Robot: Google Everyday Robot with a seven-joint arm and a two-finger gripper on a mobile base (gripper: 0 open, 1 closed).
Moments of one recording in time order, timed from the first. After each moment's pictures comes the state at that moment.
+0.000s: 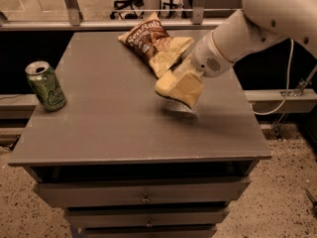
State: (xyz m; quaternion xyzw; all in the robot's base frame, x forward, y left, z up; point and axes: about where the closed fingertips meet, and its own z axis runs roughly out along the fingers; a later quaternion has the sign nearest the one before) arm 0.568 -0.061 0.892 -0.56 0.75 0.18 0.29
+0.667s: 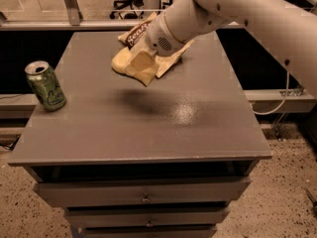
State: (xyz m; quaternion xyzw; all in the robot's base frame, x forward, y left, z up) arm 0.619 0.045 0.925 -0.58 0.70 0.20 0.35
